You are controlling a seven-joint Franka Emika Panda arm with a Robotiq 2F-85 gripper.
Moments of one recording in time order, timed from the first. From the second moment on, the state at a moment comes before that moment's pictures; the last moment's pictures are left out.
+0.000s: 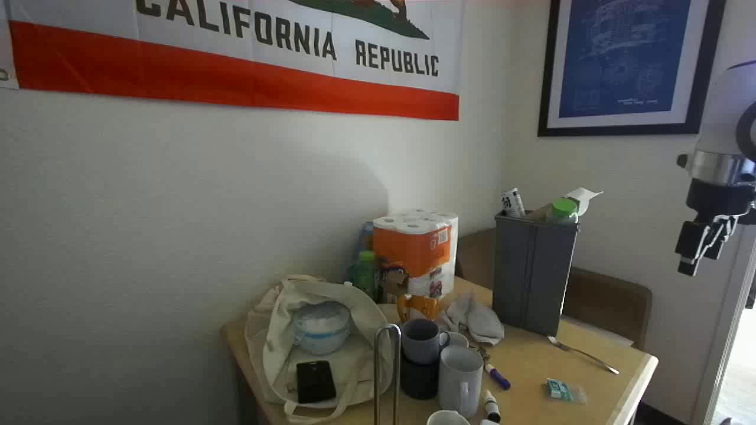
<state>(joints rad) -0.27 -0.65 -0.23 -2.59 -0.32 2.09 -0.16</state>
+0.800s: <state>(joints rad) -0.24 -0.60 -0.23 -2.59 -0.32 2.13 -0.18</state>
